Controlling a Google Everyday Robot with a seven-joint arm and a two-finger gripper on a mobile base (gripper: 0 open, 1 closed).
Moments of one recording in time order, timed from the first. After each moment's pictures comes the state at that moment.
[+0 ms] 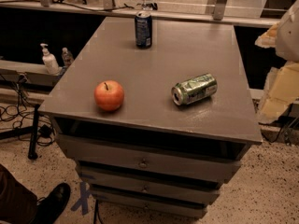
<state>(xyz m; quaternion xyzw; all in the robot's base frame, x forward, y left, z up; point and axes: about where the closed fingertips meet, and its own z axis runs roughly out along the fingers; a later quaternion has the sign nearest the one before) 0.438 -0.216 0.977 -0.60 0.78 -0.04 0.16</state>
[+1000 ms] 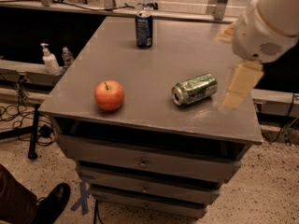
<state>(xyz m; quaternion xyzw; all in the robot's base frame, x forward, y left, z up) 0.479 -0.157 0.960 -0.66 0.72 0.00 0.20</state>
